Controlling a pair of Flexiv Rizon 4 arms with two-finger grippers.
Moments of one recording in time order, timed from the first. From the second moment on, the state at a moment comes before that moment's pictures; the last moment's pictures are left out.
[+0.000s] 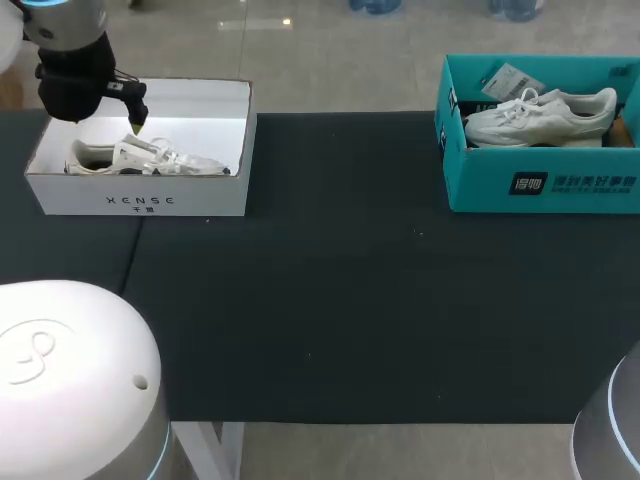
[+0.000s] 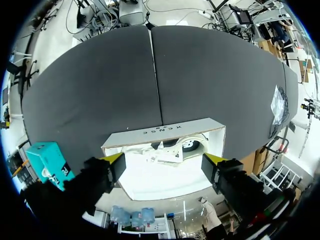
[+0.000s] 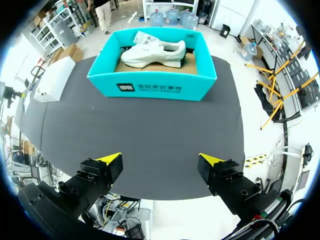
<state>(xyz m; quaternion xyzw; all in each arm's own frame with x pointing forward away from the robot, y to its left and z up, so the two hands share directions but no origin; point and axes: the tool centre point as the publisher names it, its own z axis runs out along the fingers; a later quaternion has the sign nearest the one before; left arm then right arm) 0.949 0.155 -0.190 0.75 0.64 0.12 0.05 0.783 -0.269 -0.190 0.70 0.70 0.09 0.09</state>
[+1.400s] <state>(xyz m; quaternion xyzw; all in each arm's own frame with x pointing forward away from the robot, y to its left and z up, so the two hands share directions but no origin) 0.949 0.155 -0.190 0.75 0.64 0.12 0.05 0.899 -0.303 -0.180 0.71 0.70 -0.02 0.05</state>
